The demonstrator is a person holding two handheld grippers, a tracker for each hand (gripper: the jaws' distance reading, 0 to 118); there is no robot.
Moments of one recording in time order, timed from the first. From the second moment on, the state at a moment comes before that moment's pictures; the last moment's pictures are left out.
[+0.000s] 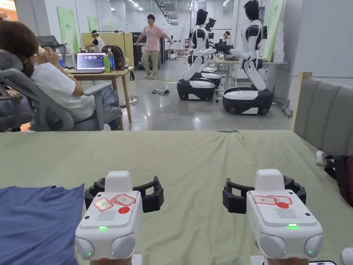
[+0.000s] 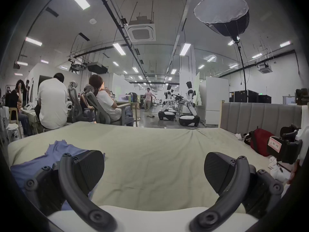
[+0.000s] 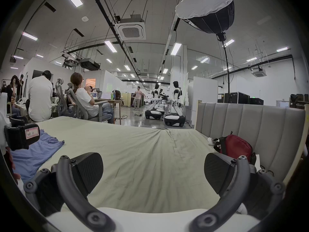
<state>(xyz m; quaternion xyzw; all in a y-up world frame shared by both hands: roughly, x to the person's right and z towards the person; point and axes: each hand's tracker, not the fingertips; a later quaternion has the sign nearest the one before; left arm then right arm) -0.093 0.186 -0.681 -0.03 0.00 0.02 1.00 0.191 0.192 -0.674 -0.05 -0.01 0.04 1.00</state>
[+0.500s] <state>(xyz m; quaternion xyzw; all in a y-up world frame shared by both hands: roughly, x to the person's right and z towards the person) -0.087 0.186 -0.677 -0.02 -0.01 0.01 1.00 0.191 0.189 -0.675 -0.05 -0.01 0.04 1.00</state>
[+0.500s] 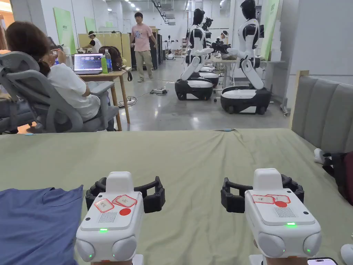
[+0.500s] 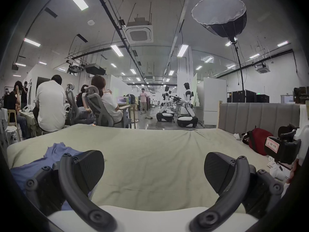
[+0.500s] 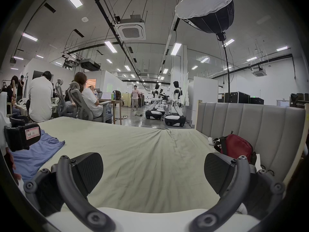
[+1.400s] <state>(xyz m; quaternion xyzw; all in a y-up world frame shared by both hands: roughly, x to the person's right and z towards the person) -0.082 0.188 -0.677 -0.02 -0.02 0.00 1.00 0.192 0.188 -0.672 -0.05 -0.01 0.05 1.00</state>
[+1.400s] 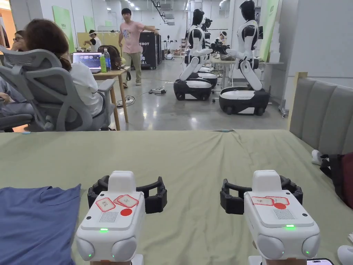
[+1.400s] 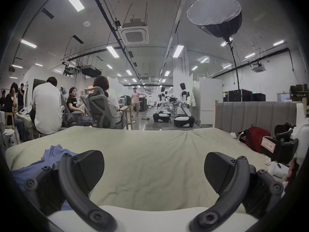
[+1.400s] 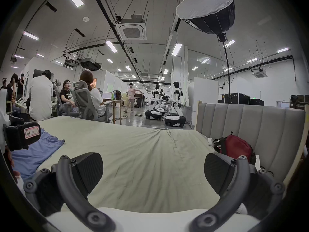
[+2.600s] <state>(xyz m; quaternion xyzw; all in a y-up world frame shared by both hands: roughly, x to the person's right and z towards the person) -0.083 0.180 -0.675 -0.01 -0.03 -0.01 1.00 0.194 0.185 -0.672 -0.05 -0.02 0.03 1.00</state>
